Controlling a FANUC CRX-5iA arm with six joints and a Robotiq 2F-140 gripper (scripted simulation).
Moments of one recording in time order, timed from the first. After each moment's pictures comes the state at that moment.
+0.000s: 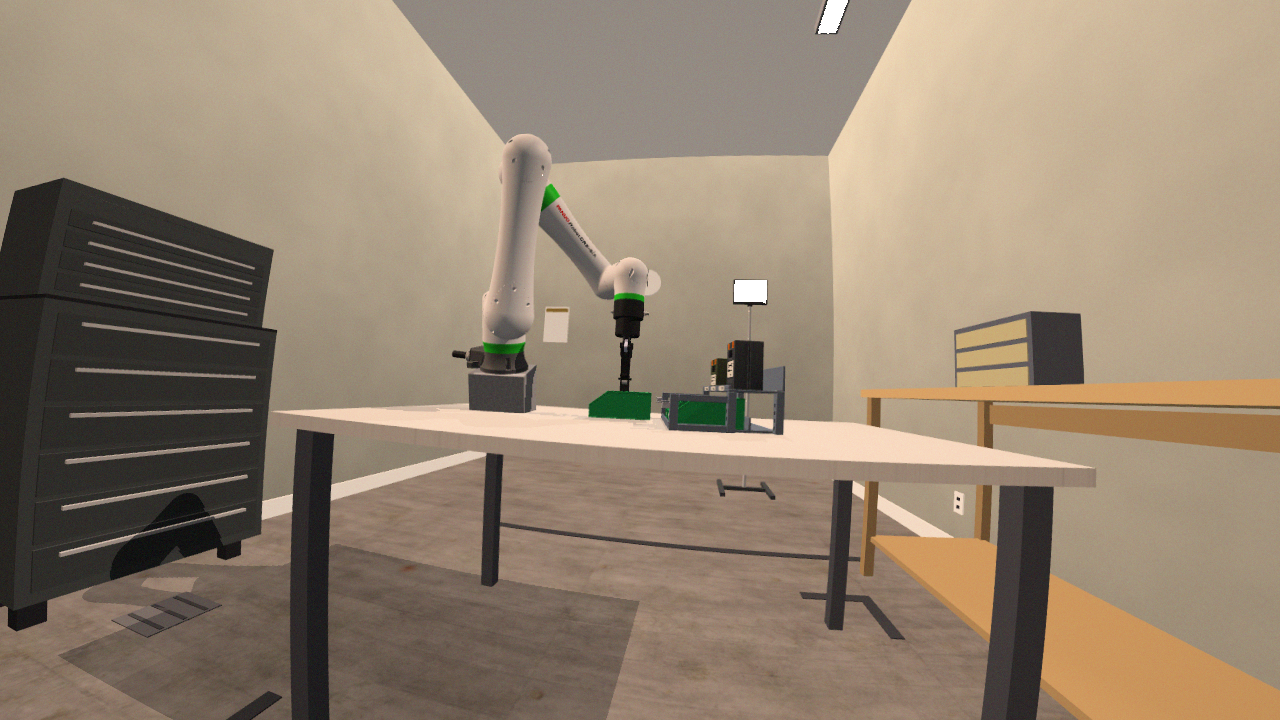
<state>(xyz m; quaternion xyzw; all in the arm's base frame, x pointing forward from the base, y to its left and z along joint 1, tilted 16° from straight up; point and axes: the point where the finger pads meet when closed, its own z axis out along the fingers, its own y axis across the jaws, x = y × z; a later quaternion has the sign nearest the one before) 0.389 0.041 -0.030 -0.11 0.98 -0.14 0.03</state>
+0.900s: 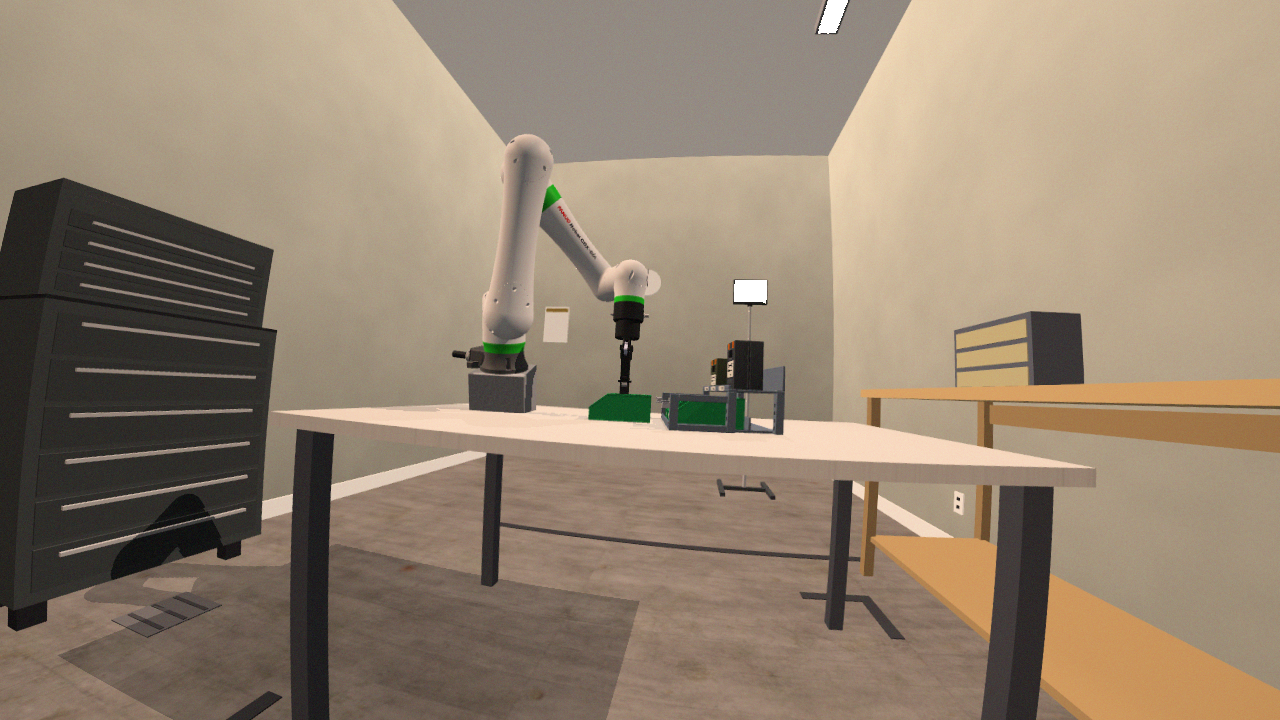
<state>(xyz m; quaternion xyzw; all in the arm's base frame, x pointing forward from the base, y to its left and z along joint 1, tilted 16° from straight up) 0.390 0.040 -0.036 -0.11 0.98 -0.14 0.03</state>
